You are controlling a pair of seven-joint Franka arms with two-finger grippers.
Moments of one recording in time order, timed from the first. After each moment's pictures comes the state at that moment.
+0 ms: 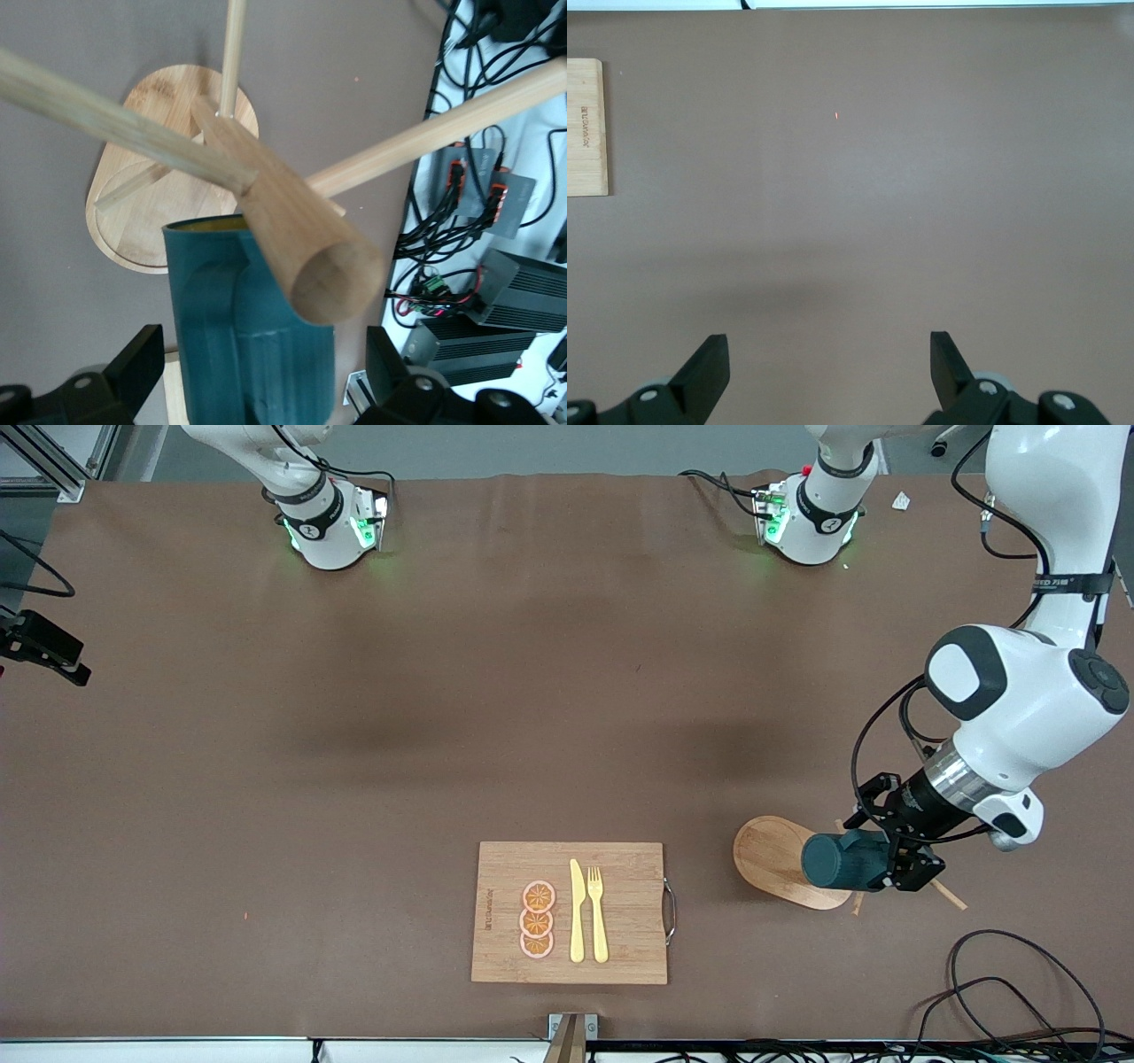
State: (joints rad) left arm 0.11 0.40 -0.26 -1.75 -0.27 2.51 -1.49; right arm -0.03 0.01 -0.04 -1.51 -0.04 1.61 -0.04
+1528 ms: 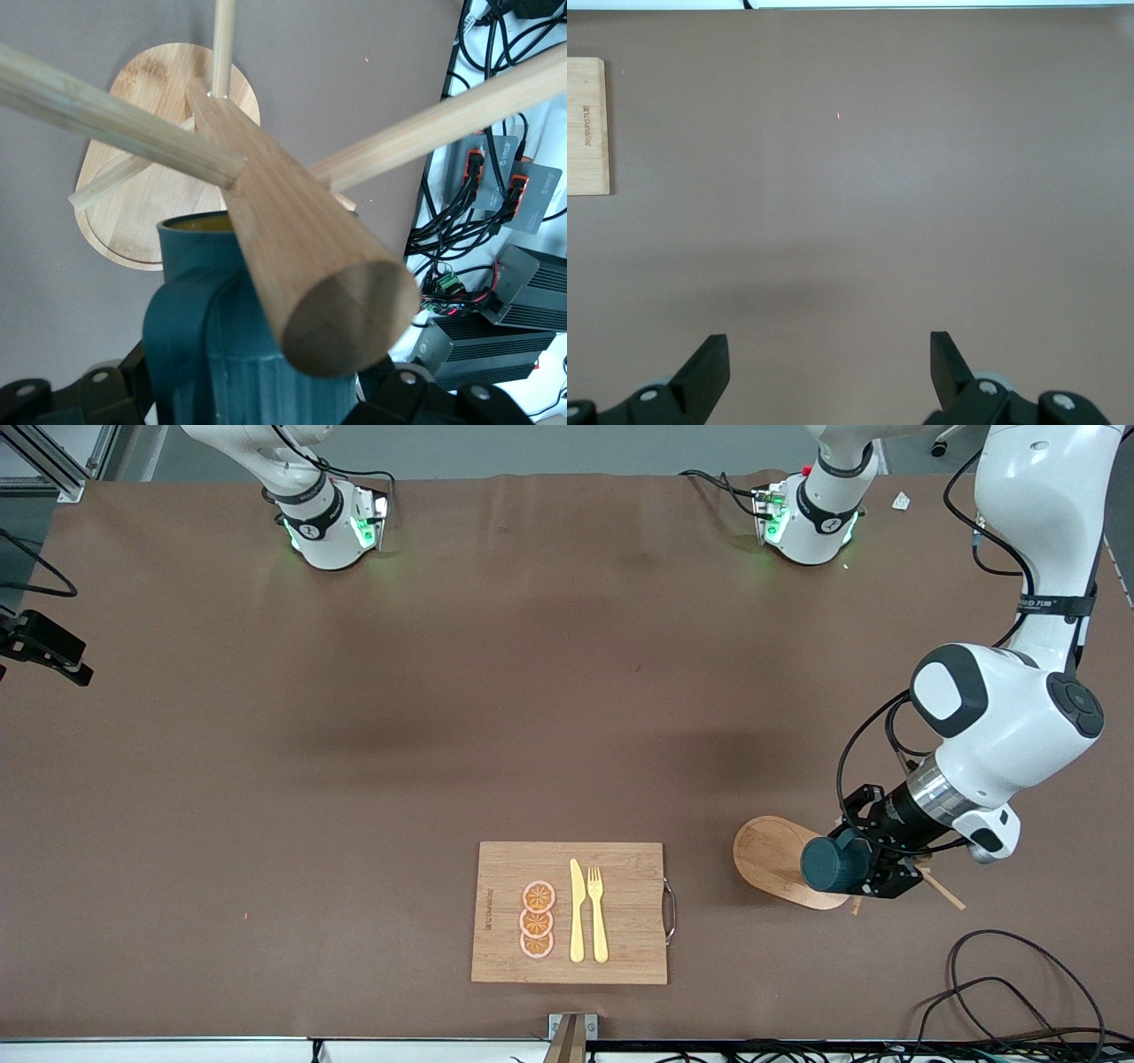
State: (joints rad) left arm 0.09 0.46 -0.26 -1.70 -0.27 2.51 -1.49; right arm -0.03 0.01 -0.03 -1.51 -0.04 1.61 -0.04
